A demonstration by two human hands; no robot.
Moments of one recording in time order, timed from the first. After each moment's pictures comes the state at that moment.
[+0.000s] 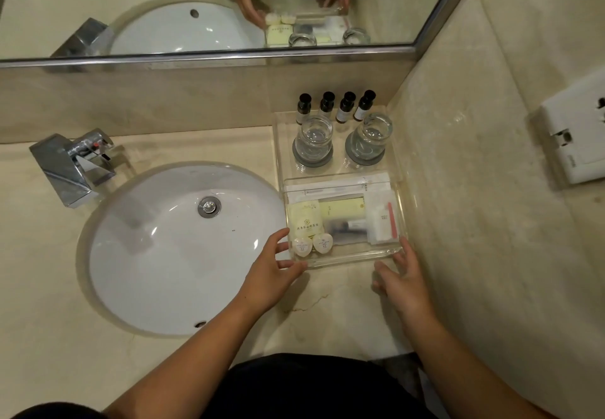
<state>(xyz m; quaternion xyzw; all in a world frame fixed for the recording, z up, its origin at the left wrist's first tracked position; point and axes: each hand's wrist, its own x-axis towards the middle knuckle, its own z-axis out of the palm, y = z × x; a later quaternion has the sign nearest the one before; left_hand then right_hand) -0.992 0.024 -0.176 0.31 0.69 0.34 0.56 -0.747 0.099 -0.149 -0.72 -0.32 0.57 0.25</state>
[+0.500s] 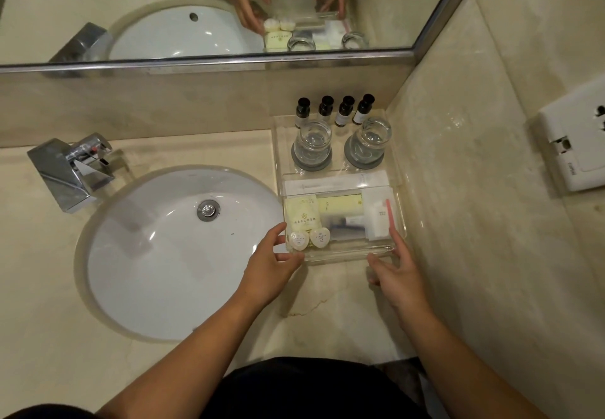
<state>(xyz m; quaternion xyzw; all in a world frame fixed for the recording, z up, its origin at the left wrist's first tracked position) -0.991 0.044 -0.166 0.31 0.72 0.34 0.51 -0.762 0.114 -0.130 -0.70 -0.38 0.56 0.22</state>
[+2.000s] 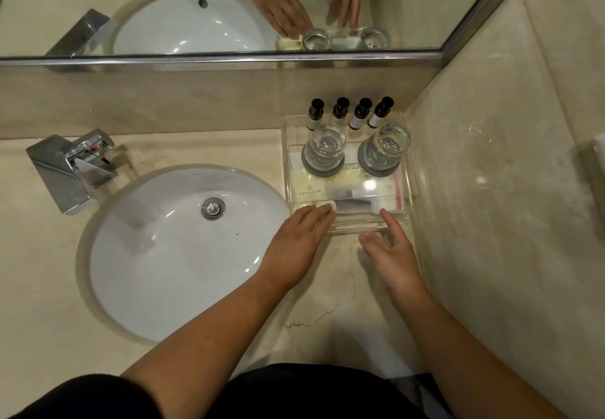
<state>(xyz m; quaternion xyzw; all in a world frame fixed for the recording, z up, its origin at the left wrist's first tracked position) -0.986 0.102 -0.195 0.70 0.66 0.19 0.17 -0.801 0.160 -0.136 -0.66 -0.41 0.59 0.23</state>
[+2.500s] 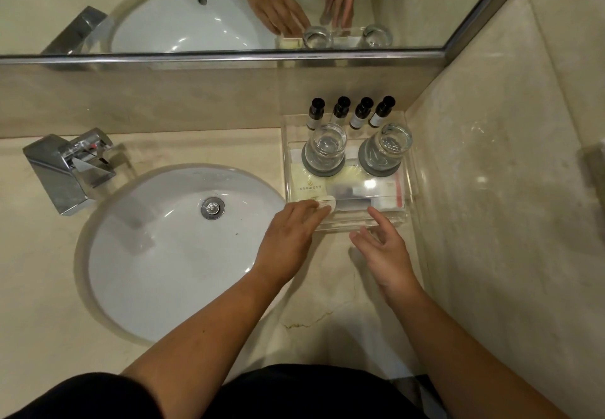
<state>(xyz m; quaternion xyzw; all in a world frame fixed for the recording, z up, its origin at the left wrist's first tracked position) -0.998 0.105 -0.195 0.67 0.69 0.23 0.15 -0.815 0.161 -0.136 -0.64 -0.40 0.62 0.23</state>
